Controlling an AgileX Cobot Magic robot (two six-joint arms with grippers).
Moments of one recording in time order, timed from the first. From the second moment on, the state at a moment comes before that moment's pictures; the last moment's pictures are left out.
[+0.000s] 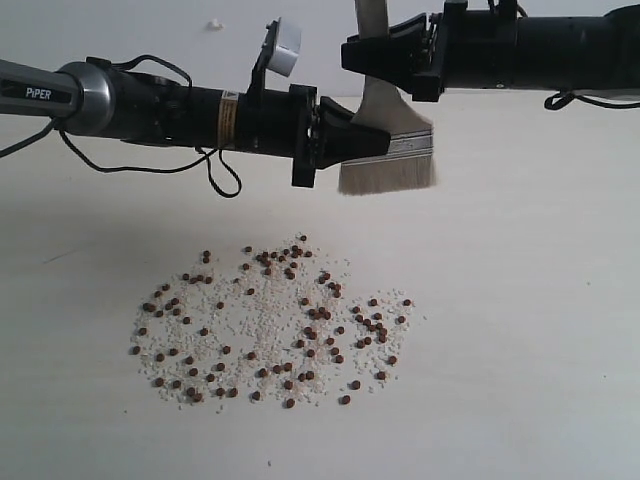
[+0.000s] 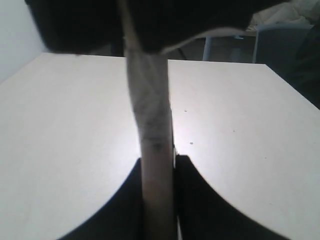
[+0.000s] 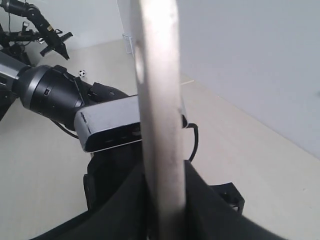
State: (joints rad) left arm -0.40 2.38 -1.64 1.46 -1.23 -1.03; right arm 0.11 2.00 -1.25 1.73 1.20 -2.07
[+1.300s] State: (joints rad) left arm -0.08 2.28 -1.64 1.64 -1.22 -1.30; right arm 0.11 2.00 -1.31 1.73 1.21 -2.09
